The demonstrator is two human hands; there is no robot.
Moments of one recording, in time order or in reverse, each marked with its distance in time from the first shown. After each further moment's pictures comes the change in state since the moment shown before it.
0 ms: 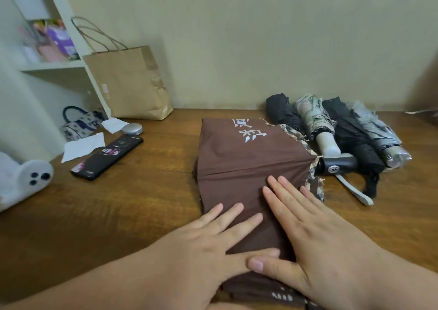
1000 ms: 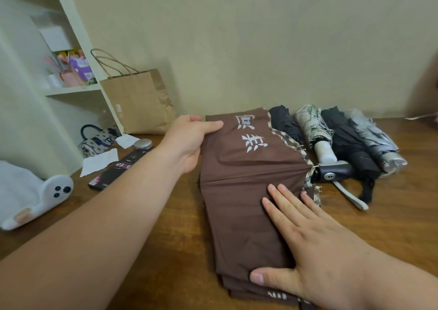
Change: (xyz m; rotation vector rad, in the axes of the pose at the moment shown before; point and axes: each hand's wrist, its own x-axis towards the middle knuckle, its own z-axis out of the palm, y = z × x) left_hand 0.095 -0.093 -0.103 -1.610 0.965 -0.799; right_hand -0.003 0.001 -0.001 -0.016 0.004 0.065
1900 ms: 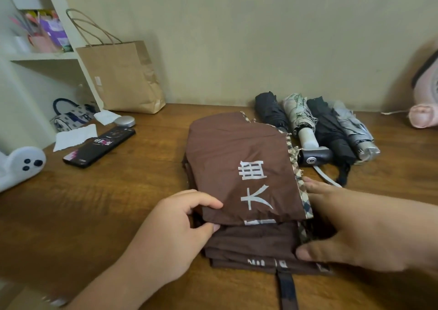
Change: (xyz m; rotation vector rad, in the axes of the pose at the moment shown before) left_hand -0.156 -0.076 -0.041 0.856 -0.196 0.253; right_hand -0.022 0.042 -0.083 0.267 -0.407 0.031
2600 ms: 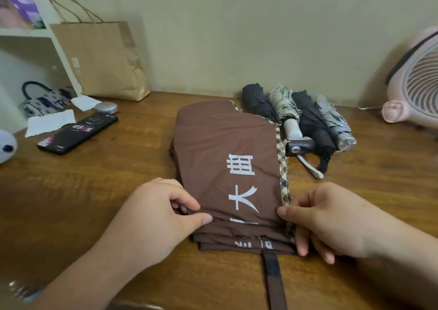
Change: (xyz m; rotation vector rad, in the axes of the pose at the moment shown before) left_hand 0.001 -0.010 -0.007 0.133 0.001 0.005; right_hand -0.009 -0.022 0.028 0.730 0.044 0.381
